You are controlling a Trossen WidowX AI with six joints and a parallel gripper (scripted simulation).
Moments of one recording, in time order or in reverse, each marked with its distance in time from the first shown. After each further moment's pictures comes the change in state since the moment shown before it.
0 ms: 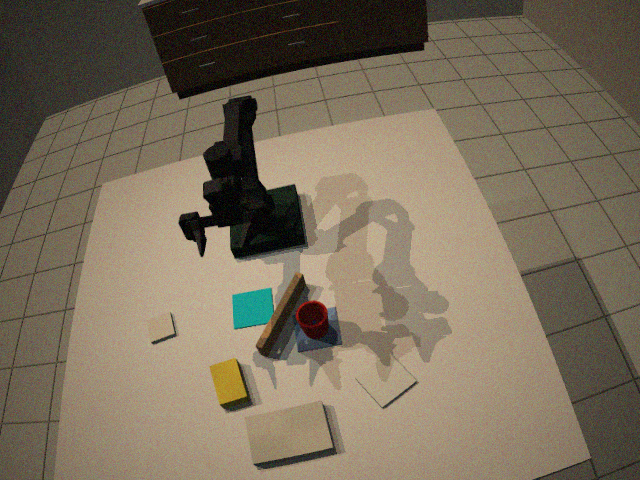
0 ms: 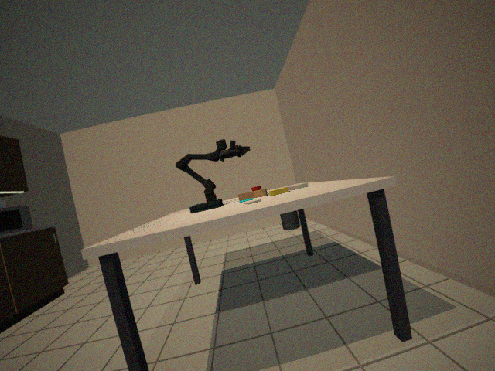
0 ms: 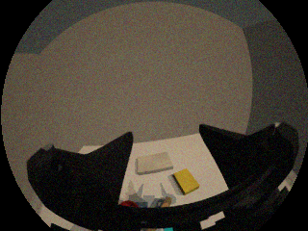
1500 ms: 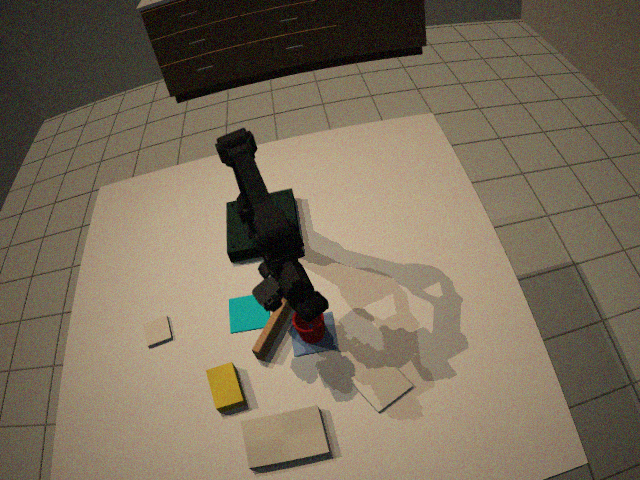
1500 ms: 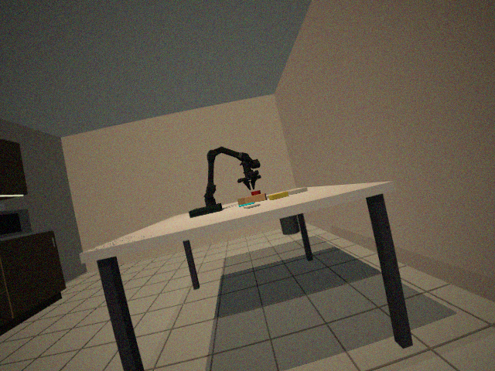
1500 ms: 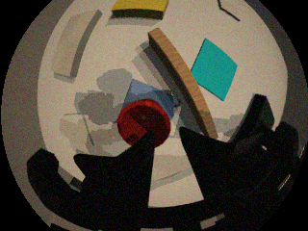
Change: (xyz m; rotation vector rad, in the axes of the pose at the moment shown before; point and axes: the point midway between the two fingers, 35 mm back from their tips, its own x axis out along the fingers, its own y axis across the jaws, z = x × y) arm -0.008 0.112 -0.223 0.753 1.442 -0.737
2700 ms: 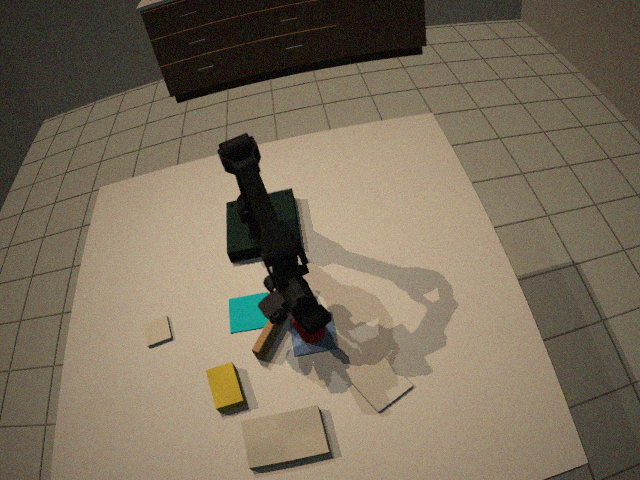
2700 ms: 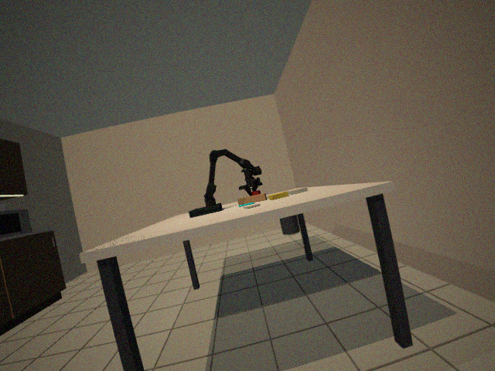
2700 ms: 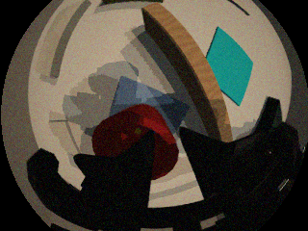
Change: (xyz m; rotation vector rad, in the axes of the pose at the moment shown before) arm 0.054 -0.003 -0.001 0.000 0.002 -0.006
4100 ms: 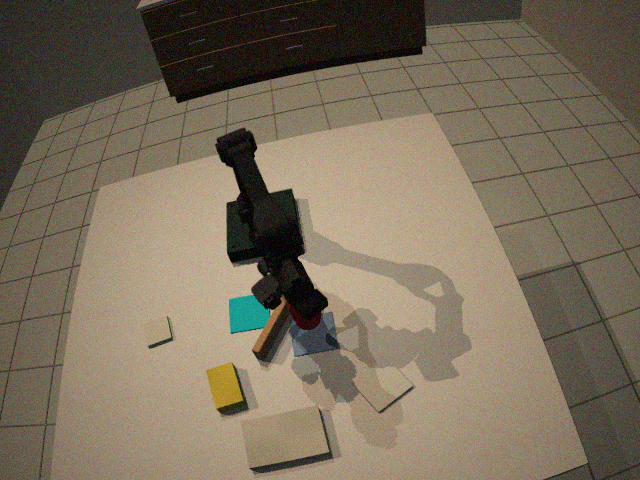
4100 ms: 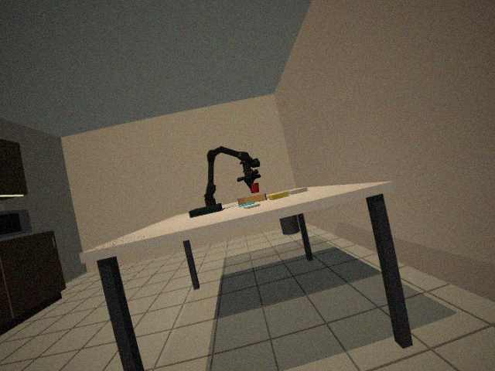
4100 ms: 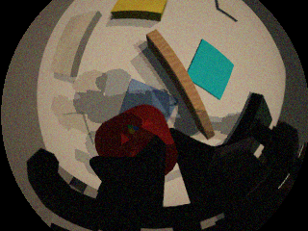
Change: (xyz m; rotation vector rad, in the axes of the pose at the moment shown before) arm -0.062 0.000 0.000 0.000 0.002 -0.009
